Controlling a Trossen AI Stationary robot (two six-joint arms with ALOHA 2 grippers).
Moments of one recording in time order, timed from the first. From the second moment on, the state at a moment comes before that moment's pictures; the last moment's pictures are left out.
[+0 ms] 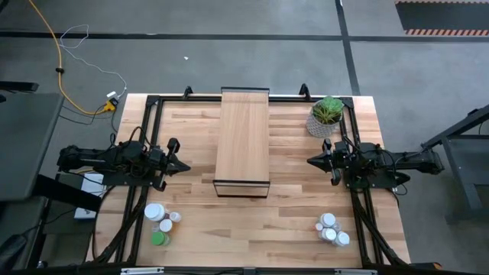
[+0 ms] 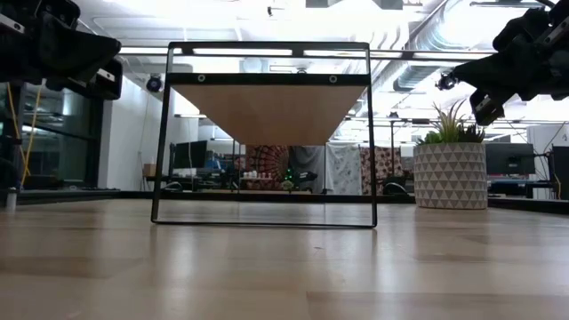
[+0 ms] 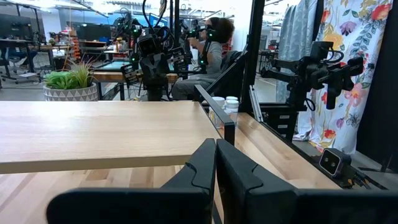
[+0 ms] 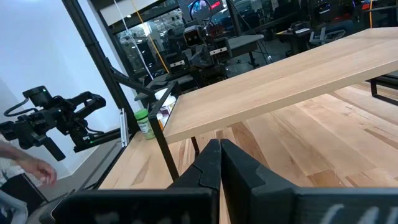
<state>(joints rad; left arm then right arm) 0.06 0.01 0.01 0.03 0.14 -0.05 0.05 0.01 0.01 0.02 0.02 0.34</state>
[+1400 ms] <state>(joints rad) 0.06 0.01 0.01 0.14 -0.10 -0.26 0.05 0.01 0.01 0.02 0.02 0.34</state>
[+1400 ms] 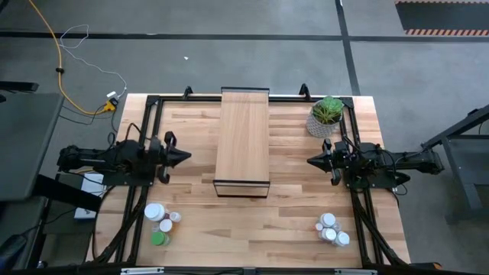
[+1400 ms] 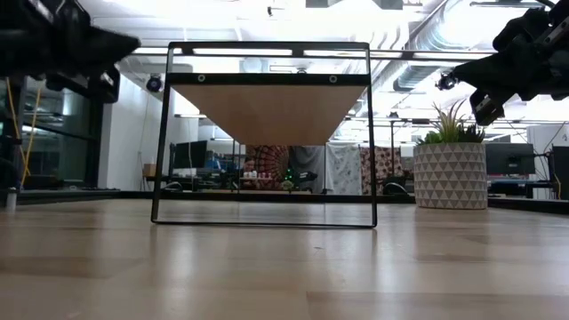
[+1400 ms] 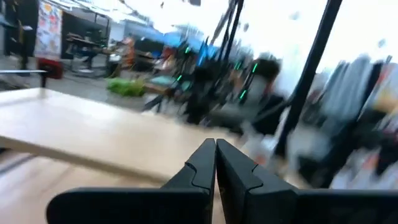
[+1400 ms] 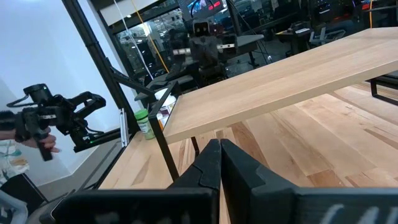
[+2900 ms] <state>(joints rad) 0.06 0.66 0.74 0.05 -0.12 -0.29 0.05 0.01 0.01 0.02 0.02 0.34</state>
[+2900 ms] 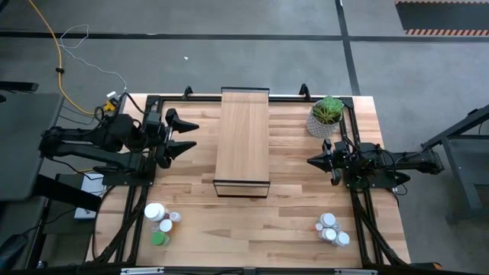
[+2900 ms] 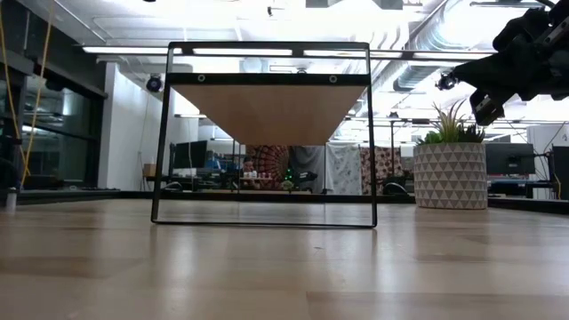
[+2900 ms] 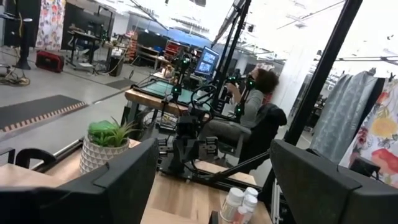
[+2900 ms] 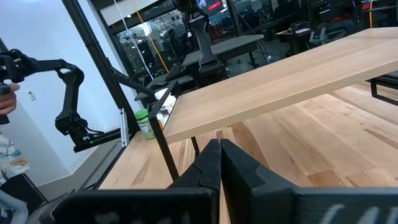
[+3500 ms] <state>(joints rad) 0.06 0.67 0.74 0.01 -0.08 -0.33 0.05 0.01 0.01 0.02 0.02 0.34</state>
